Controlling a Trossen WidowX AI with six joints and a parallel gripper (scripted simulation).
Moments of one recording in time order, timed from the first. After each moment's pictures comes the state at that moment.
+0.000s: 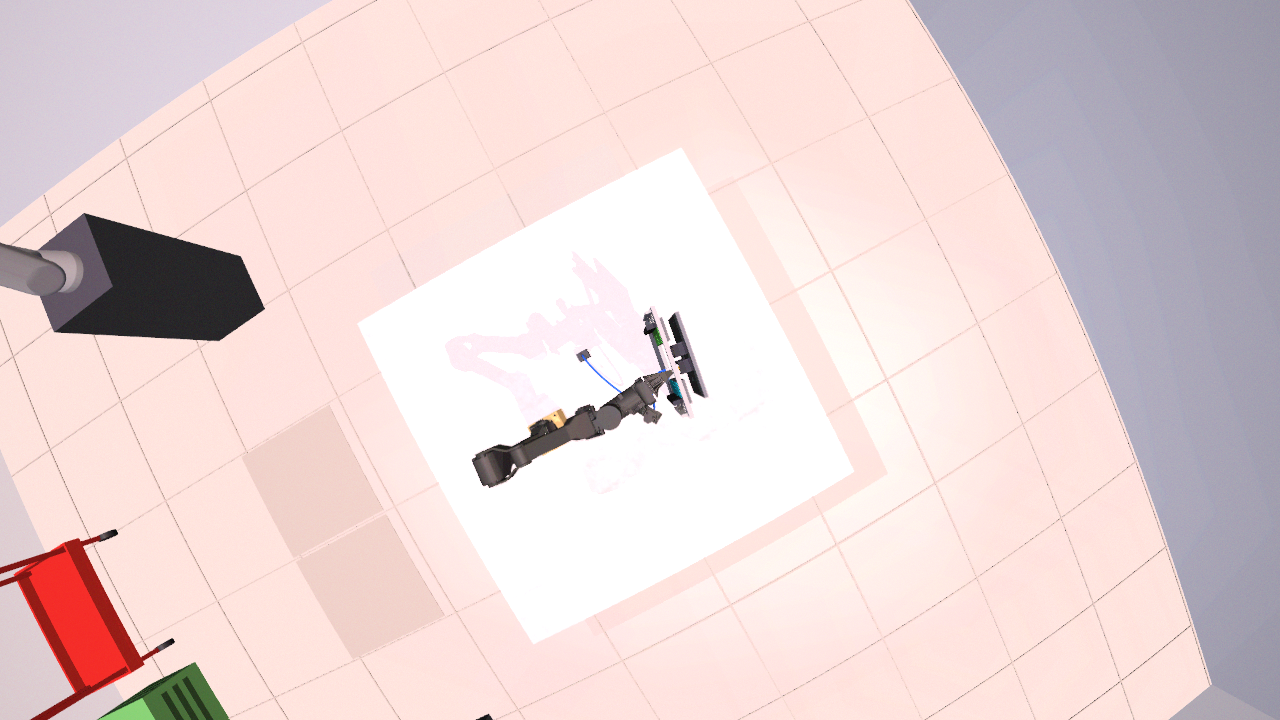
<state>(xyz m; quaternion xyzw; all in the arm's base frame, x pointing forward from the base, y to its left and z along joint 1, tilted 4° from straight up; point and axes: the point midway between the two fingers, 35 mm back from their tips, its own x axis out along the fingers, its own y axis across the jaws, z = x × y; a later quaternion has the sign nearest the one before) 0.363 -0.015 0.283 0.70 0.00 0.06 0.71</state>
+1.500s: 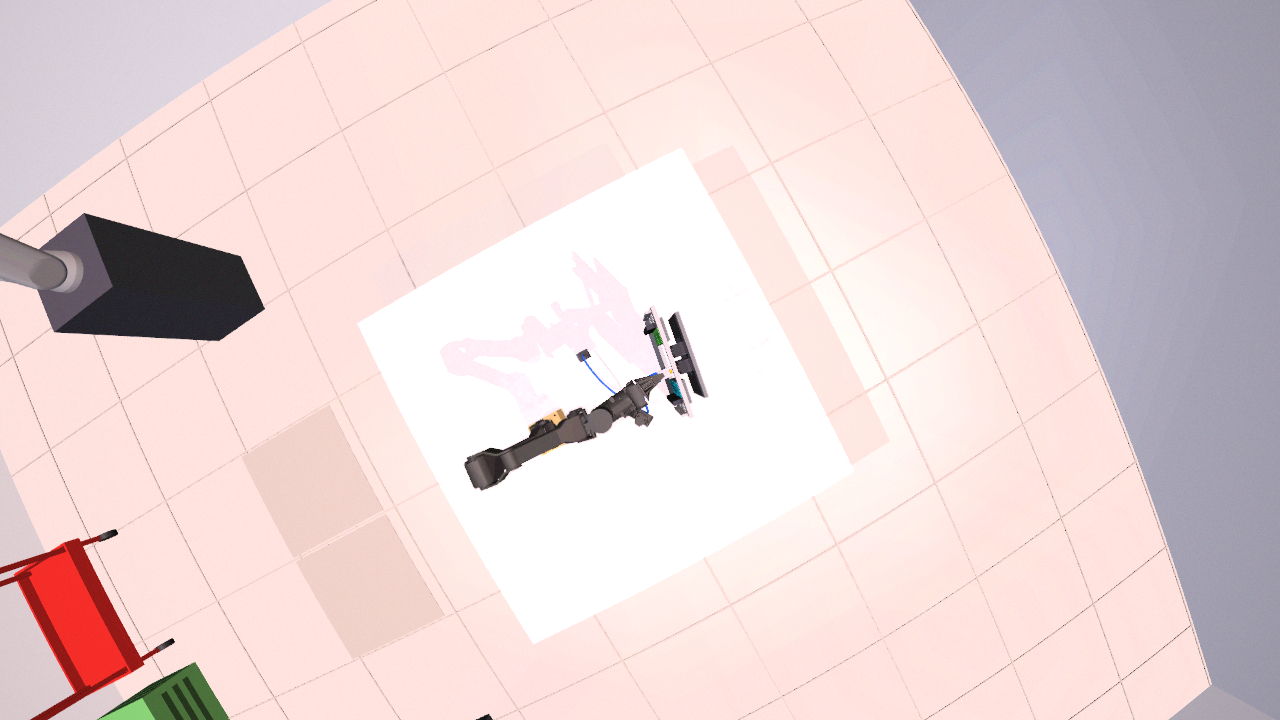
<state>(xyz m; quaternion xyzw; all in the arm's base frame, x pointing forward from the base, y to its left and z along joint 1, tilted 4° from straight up) 0.341 -0.012 0.275 0.71 0.00 0.05 0.71</state>
